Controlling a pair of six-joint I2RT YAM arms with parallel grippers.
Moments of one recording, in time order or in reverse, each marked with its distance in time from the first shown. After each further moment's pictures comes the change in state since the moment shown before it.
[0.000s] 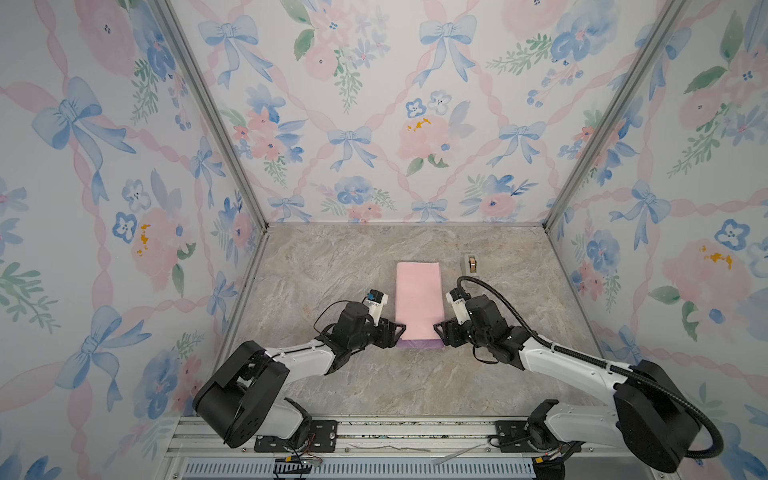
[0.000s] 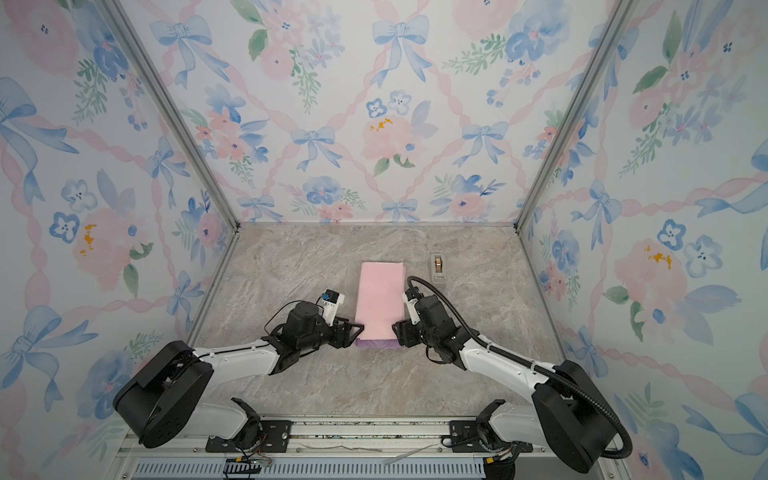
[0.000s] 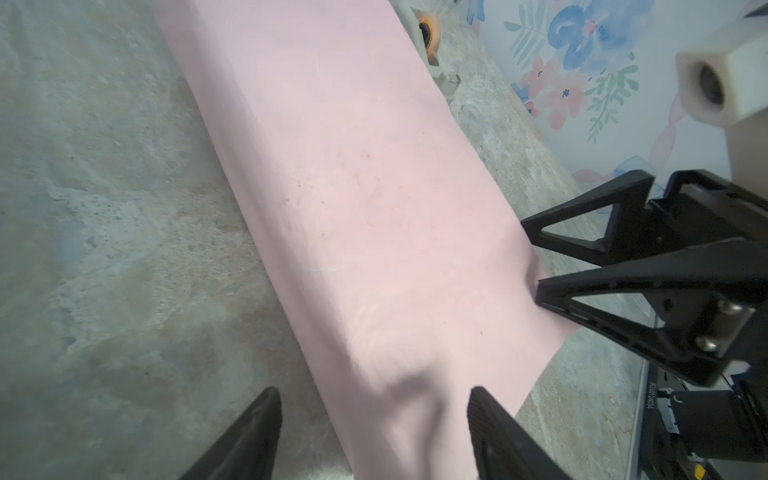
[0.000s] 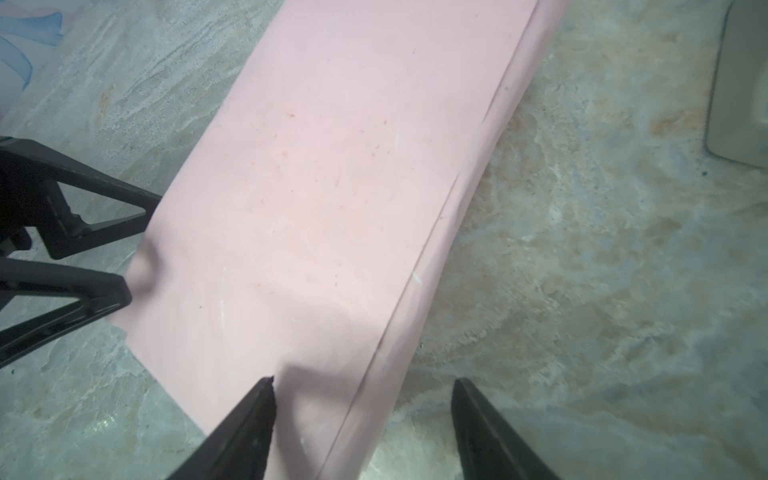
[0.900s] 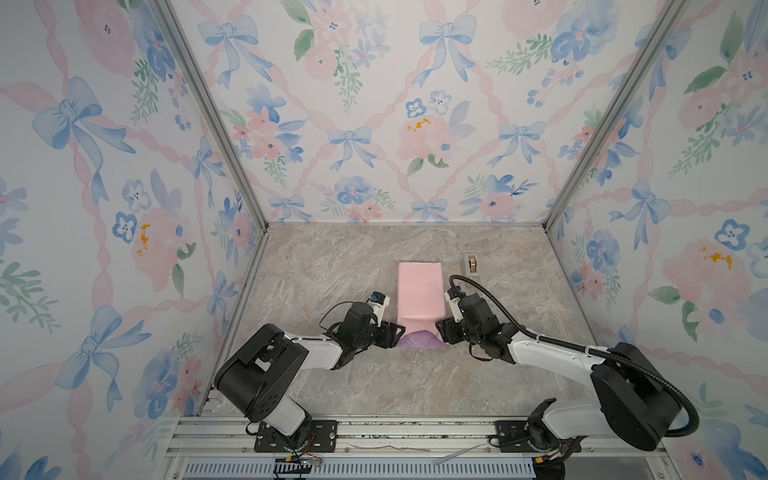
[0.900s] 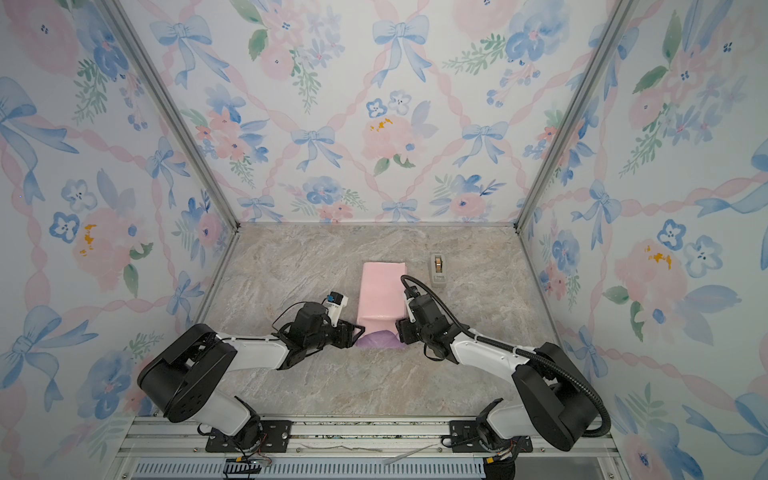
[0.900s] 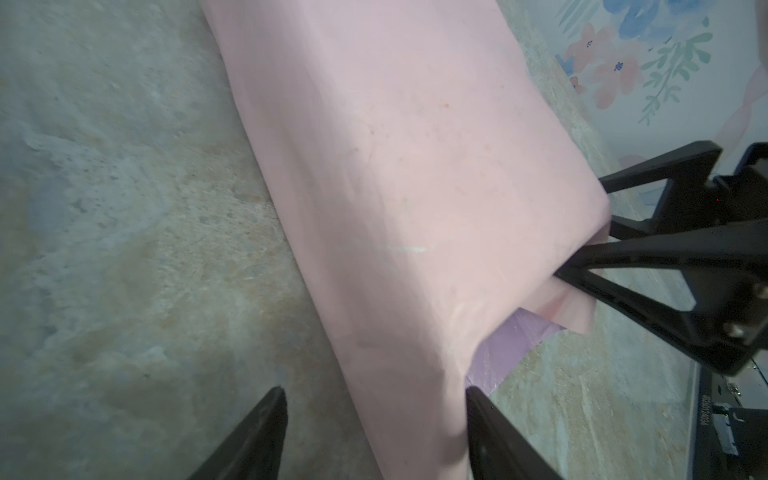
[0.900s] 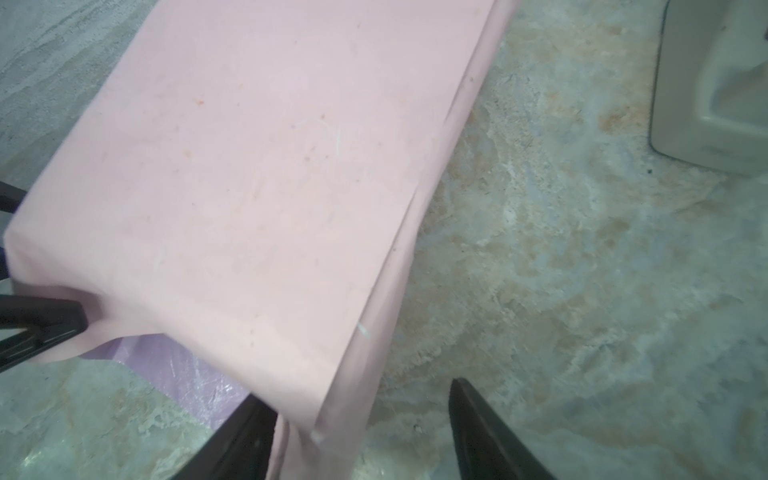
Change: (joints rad) left arm 0.001 0.135 0.022 0.042 -0.035 0.001; right arm 0.000 0.114 0.019 0.042 0.129 -0.024
